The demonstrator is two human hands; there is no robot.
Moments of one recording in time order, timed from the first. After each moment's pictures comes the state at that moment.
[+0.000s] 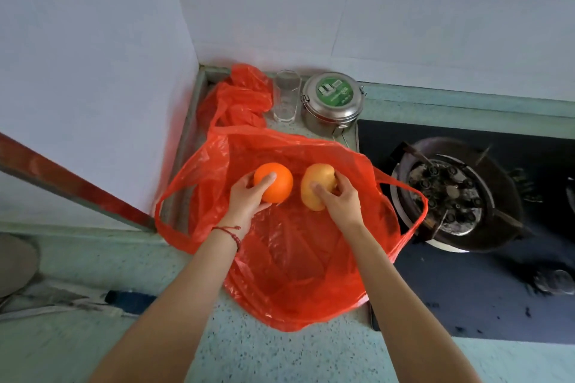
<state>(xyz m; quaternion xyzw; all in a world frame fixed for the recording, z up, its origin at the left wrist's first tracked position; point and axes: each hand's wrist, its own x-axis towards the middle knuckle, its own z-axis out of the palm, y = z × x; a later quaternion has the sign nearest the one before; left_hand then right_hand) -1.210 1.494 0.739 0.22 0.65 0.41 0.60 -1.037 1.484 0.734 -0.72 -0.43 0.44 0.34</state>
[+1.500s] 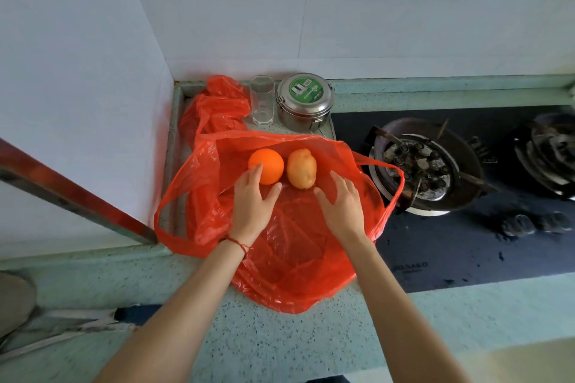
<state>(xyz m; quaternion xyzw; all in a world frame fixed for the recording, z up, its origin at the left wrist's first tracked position) -1.209 1.464 0.747 0.65 0.63 0.29 0.31 -1.041 1.428 0.752 -0.76 -0.53 0.24 0.28</state>
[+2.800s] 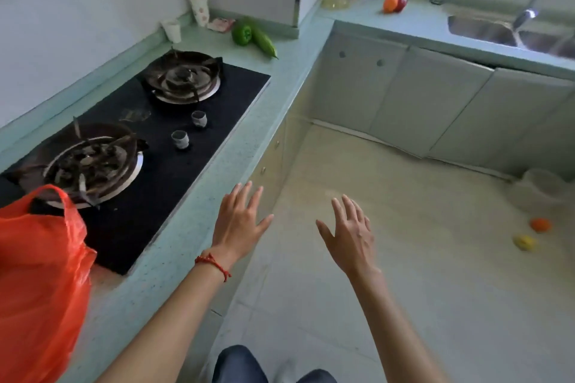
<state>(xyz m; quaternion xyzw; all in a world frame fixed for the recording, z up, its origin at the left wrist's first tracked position) -0.922 1.141 0.776 0.99 0.06 0.04 0.15 -0.875 0.926 0.758 -0.97 -0.16 -0.11 0.15</state>
